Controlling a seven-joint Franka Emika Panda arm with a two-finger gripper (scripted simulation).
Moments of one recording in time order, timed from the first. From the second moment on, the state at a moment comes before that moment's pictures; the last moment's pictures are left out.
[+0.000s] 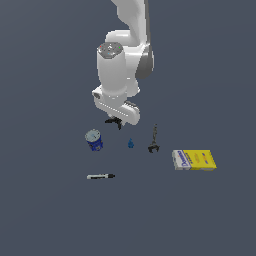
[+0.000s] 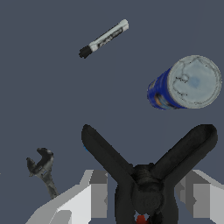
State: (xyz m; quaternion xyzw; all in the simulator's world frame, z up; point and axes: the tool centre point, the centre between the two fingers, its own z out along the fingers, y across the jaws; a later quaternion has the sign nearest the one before) arm -0.081 -0.047 0.180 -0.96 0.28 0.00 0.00
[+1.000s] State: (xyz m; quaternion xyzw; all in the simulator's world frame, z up) arm -0.021 -0.190 0.329 -0.96 0.28 0.00 0.00
